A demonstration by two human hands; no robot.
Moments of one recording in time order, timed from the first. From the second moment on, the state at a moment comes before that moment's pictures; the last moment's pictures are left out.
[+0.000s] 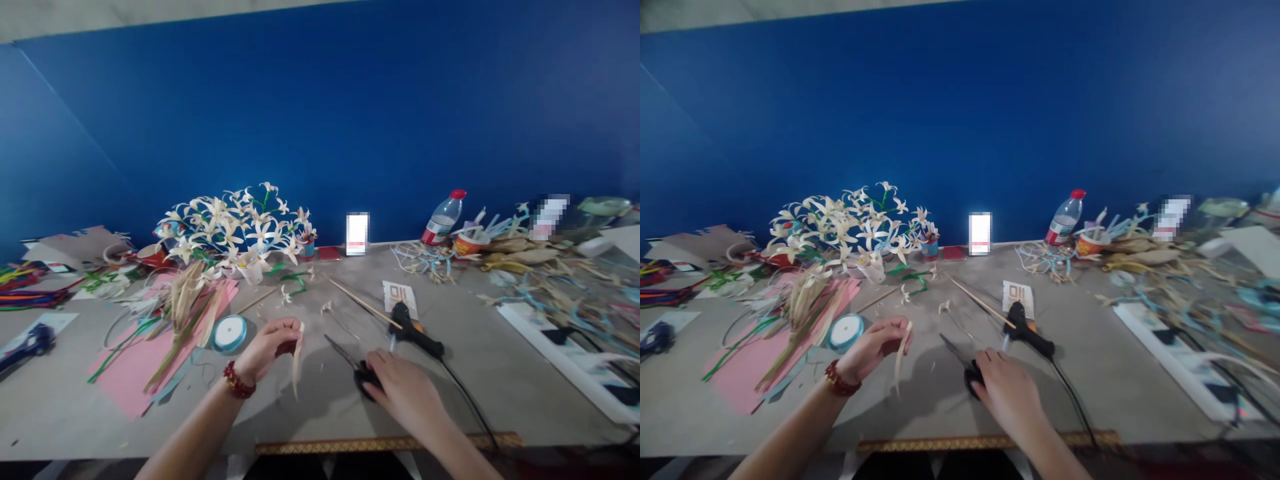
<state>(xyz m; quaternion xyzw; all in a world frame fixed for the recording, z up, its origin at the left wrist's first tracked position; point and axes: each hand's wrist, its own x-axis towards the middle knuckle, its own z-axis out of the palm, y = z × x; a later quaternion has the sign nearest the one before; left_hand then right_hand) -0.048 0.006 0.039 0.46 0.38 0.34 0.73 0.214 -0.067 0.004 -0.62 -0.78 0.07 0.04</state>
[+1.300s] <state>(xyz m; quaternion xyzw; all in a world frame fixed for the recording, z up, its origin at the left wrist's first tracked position) -0.051 0.009 0.010 0.52 0.40 0.50 0.56 0.130 -0.021 -0.014 -0.36 -0.51 0.73 0.28</state>
